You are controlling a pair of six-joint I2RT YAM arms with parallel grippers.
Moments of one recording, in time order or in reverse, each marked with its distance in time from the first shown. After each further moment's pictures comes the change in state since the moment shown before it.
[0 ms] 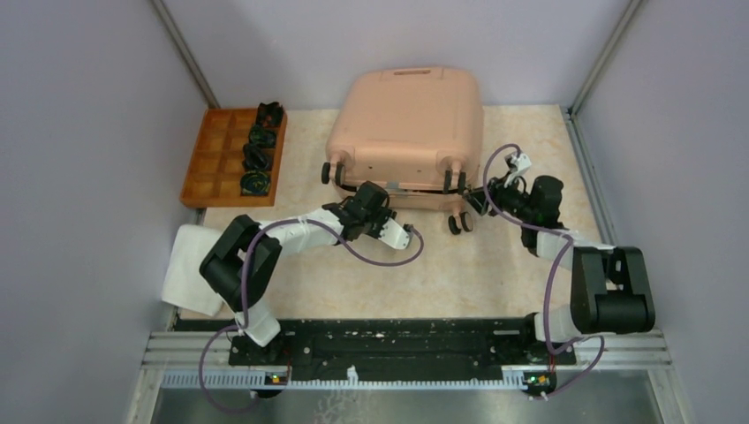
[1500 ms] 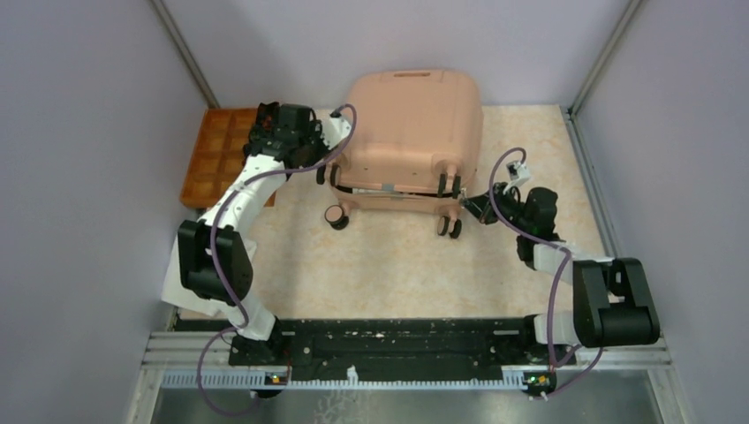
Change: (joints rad) left arm 0.469 -0.037 0.487 -0.301 0.100 -0.569; right arm 0.061 -0.058 -0.094 0.095 0.037 0.303
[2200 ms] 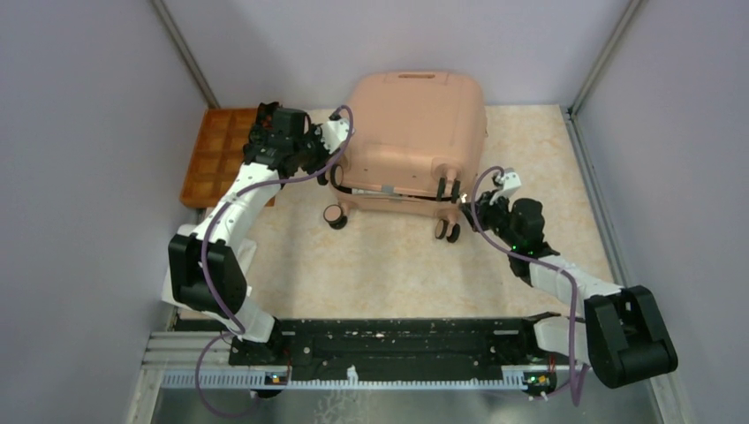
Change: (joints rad) left arm -0.009 -0.088 -0.092 0.006 0.195 -0.063; right arm 0.191 -0.193 -0.064 -0.144 0.364 -0.224
